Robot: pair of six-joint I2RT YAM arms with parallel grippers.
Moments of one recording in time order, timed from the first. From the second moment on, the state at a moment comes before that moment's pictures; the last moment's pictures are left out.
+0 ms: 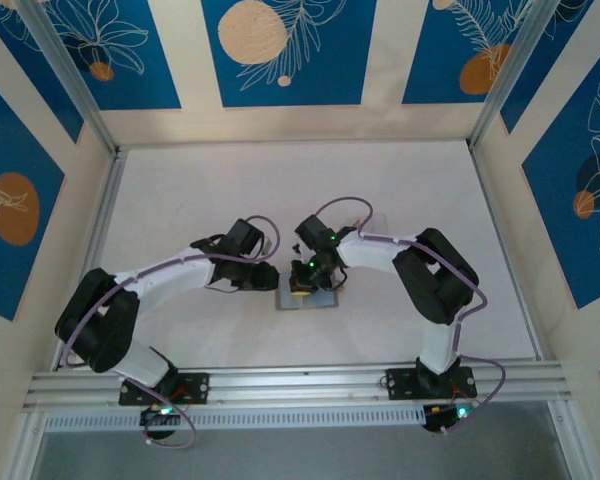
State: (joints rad) left arm -0.66 1.52 0.88 -0.50 0.27 -0.55; right arm 0.74 1.87 1.11 -0.50 -0.46 0.67
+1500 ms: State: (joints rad) left arm -0.71 1.78 0.99 -0.36 0.31 -0.52; right arm 0.38 1.93 1.51 -0.97 0.17 0.52
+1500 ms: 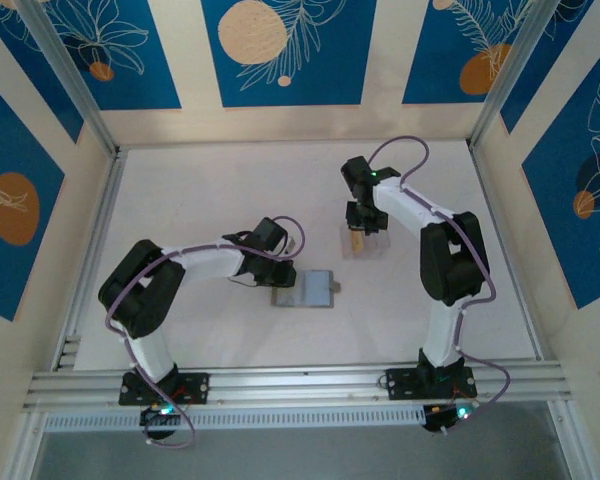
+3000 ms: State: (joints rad) left arm -0.71 1.78 0.97 -0.30 0.34 -0.55; right arm 0.42 1.91 1.49 -0.91 0.07 0.49
